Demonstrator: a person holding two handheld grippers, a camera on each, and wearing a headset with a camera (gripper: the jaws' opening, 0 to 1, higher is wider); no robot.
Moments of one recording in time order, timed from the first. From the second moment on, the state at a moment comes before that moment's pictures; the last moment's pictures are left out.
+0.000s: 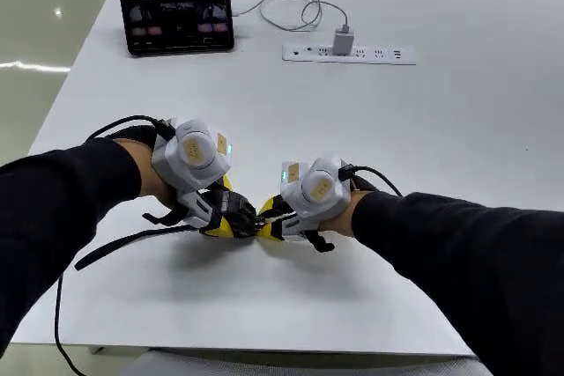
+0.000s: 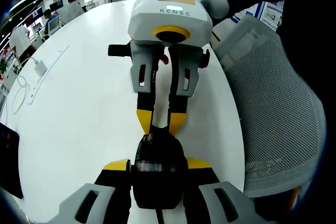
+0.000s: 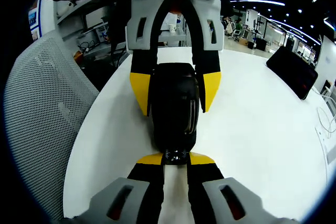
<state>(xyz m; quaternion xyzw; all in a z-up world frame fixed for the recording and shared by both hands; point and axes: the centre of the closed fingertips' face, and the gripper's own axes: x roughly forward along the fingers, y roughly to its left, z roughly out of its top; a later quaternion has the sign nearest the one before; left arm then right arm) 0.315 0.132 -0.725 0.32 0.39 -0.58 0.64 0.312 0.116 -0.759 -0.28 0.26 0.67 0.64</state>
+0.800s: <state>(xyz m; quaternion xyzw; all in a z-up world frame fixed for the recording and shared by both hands) 0.316 0.133 -0.725 0.31 0.39 -0.57 0.65 0.315 0.105 -0.759 -0.27 0.27 0.67 0.64</state>
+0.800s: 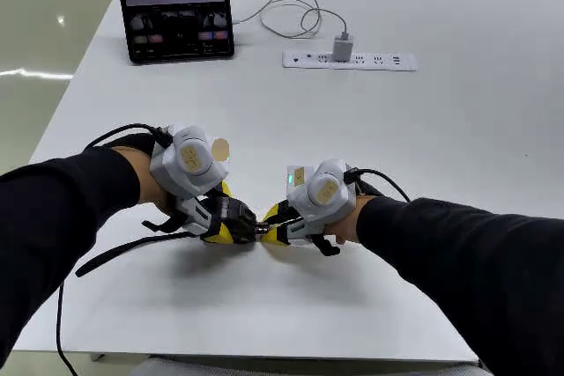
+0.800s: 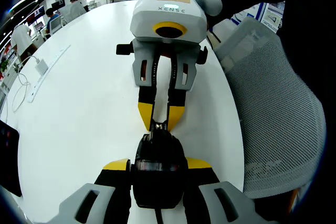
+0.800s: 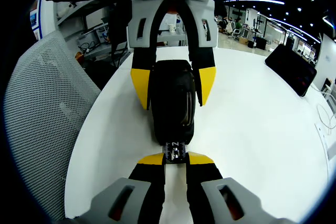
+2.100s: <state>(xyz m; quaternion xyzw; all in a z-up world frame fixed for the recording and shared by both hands) 0.314 0.133 -0.724 0.31 0.40 -0.56 0.65 0.315 0.061 -0.759 -0.27 0.29 0.66 0.64</state>
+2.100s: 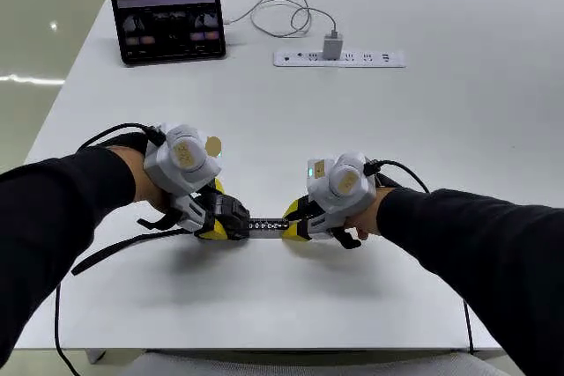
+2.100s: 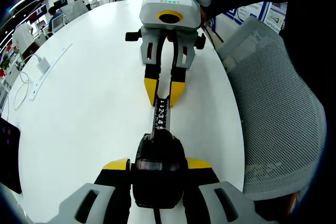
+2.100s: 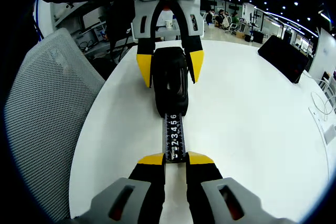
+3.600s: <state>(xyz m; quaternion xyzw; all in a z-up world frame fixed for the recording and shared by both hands) 0.313 0.132 -0.725 0.31 0.40 -0.56 0.65 0.316 0.022 -0.759 -0.27 0.31 0.64 0.65</state>
